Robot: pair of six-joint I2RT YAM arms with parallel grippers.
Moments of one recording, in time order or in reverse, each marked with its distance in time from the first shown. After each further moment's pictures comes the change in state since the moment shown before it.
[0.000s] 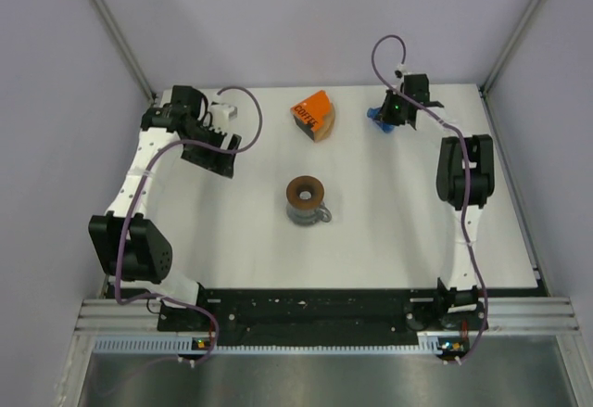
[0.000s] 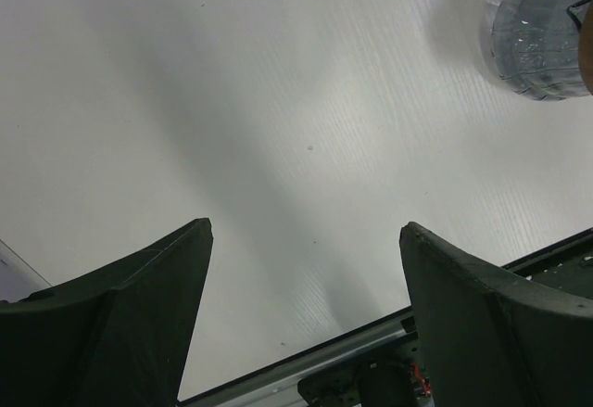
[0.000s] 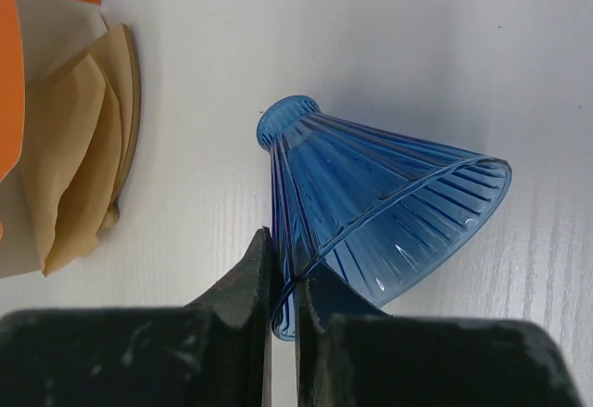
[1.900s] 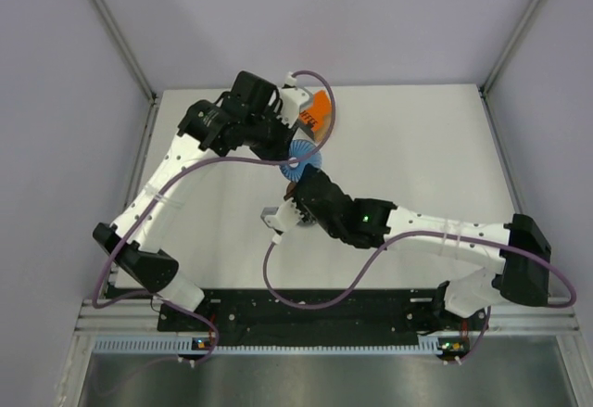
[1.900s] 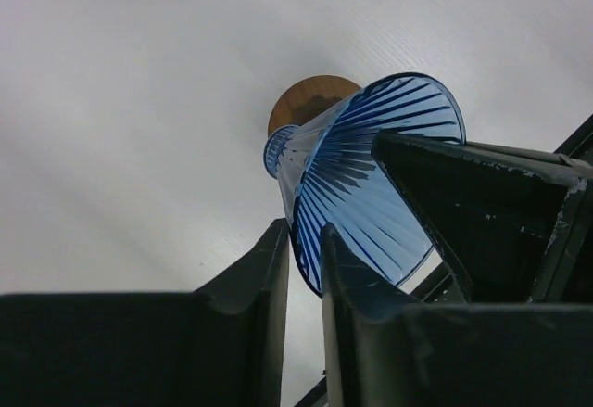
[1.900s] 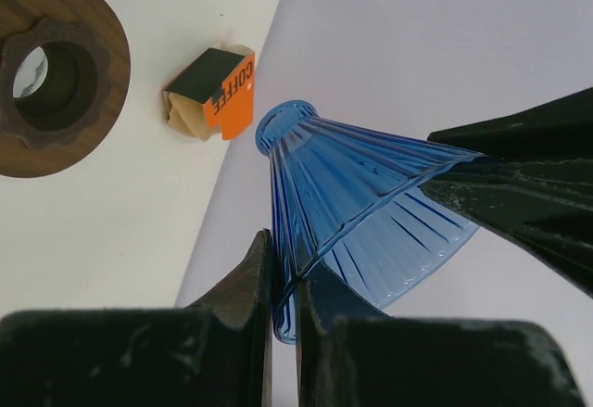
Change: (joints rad) left arm -0.516 0.000 0.347 -0.034 -0.073 -0.186; right arm 1.089 -0.856 -0.662 0.037 0.836 -1.761
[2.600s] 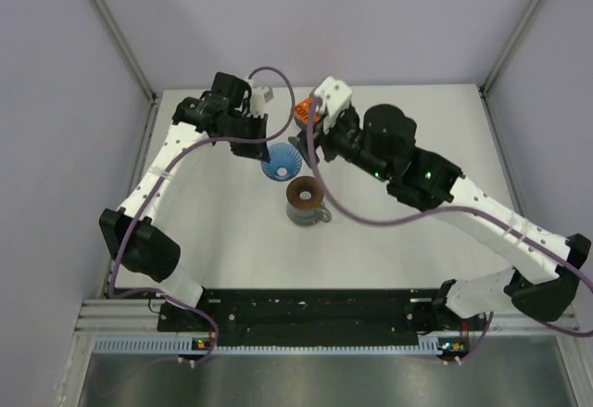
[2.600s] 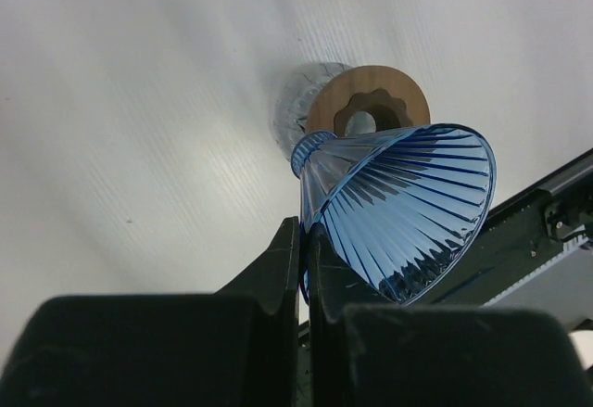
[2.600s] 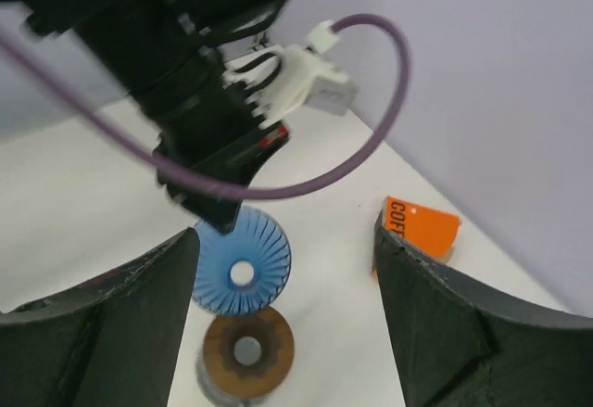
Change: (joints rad) left arm 0.242 0.051 -0.149 0.066 0.145 -0.247; right arm -0.148 -0.146 0.312 -0.052 -0.413 1.125
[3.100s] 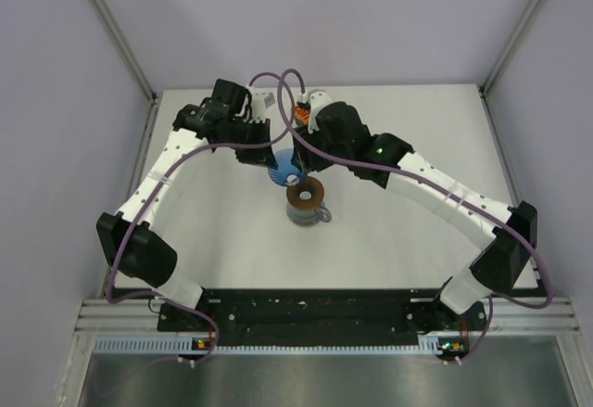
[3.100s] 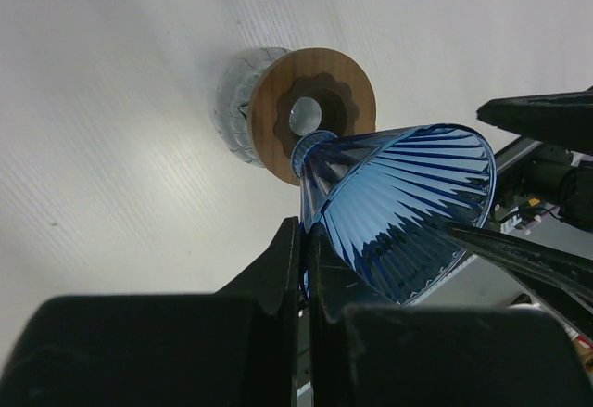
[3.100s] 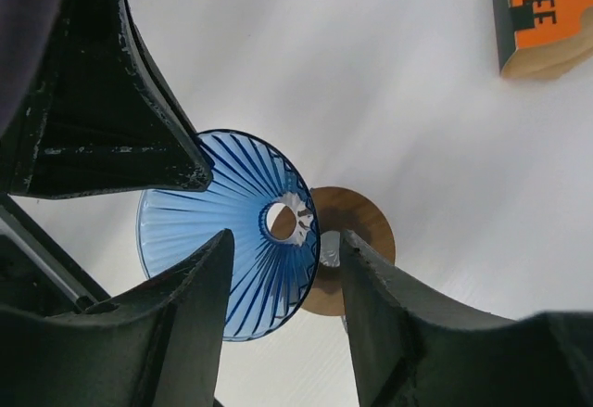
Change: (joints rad) left arm -0.008 -0.043 -0.105 0.054 0.116 -0.102; right arm -0.188 0.286 0.105 -0.280 -0.091 0.600
